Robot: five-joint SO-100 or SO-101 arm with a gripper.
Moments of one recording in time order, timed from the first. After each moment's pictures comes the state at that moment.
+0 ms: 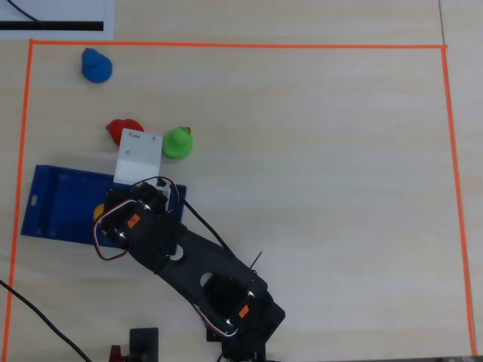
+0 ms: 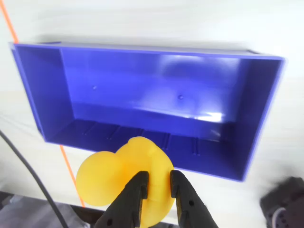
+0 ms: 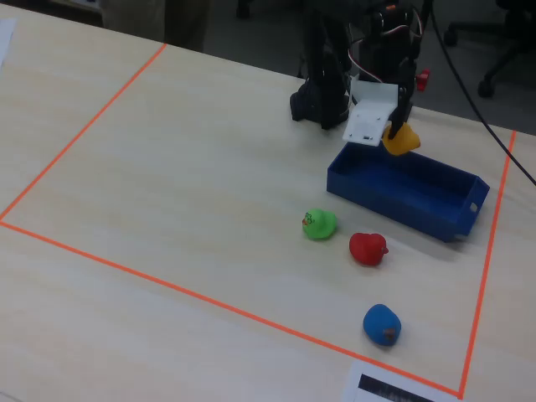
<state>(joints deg) -46.1 115.5 103.0 80.9 -30.0</state>
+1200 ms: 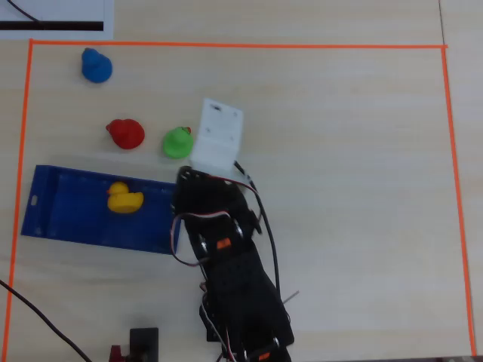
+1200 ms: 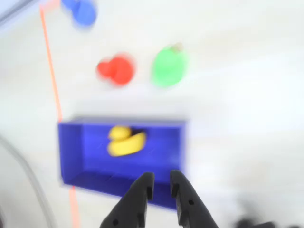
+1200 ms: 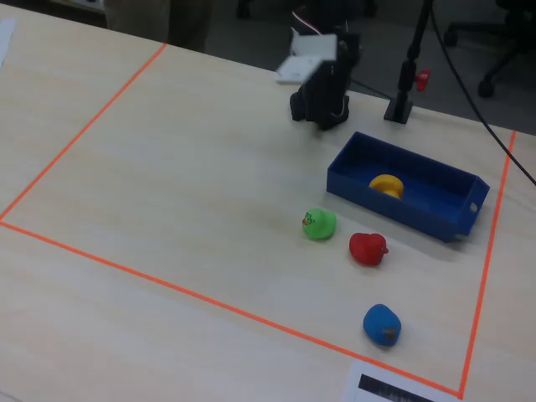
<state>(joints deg) -15.8 142.4 106.1 85.2 -50.8</state>
